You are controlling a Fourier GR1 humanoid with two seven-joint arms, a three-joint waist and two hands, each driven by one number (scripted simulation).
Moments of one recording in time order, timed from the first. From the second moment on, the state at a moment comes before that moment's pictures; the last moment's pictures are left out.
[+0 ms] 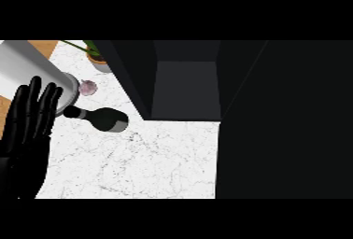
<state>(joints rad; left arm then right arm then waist) 0.01 0.10 -0.04 -2.10 -0.03 -0.01 -0.05 0.01 -0.10 0.01 -2.10 0.02 0.03 0.02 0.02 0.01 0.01</state>
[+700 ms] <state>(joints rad) -0.37 0.01 0.00 -1.85 0.02 0.29 0.14 0.23 -0.10 0.21 -2.35 -0.10 0.16 0.13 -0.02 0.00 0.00</state>
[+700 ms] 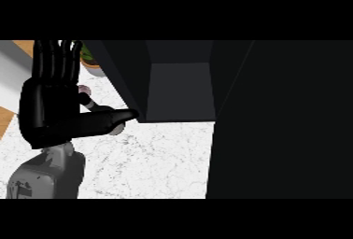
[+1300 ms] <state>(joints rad) -0.45 0.00 -0.24 -1.98 -0.12 0.56 0.39 0.28 -0.11 0.30 -2.49 -0.09 0.14 0.28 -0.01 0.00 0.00</state>
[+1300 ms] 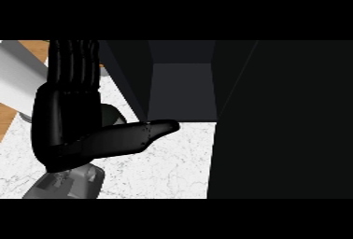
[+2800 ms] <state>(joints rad) -0.46 0.04 -0.28 -2.20 -0.45 0.67 0.77 0.21 -0.13 0.39 -2.52 -0.06 0.02 0.42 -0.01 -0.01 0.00</state>
